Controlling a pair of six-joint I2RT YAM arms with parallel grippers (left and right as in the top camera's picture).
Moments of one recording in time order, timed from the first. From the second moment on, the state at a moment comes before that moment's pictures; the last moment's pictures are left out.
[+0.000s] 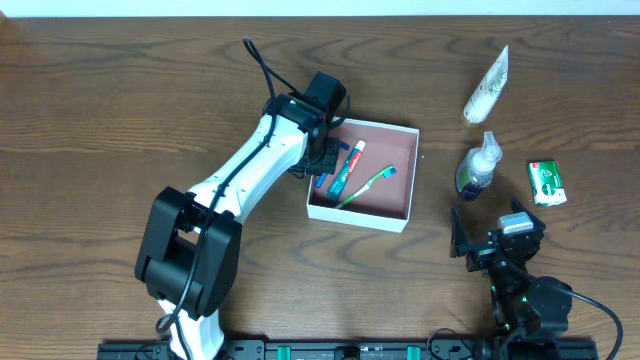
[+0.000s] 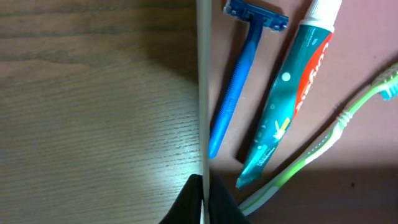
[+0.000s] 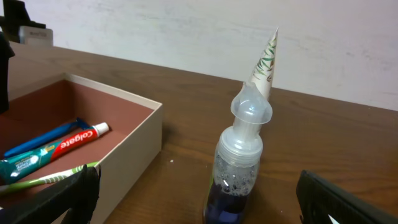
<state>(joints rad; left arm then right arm) -0.51 1.94 1.50 -0.95 0.02 -0.32 -0.01 0.01 0.06 -0.17 -0.19 -0.09</state>
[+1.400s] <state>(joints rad) -0.51 1.94 1.50 -0.94 0.02 -0.53 -0.01 0.01 0.06 -0.17 -0.19 -0.09</state>
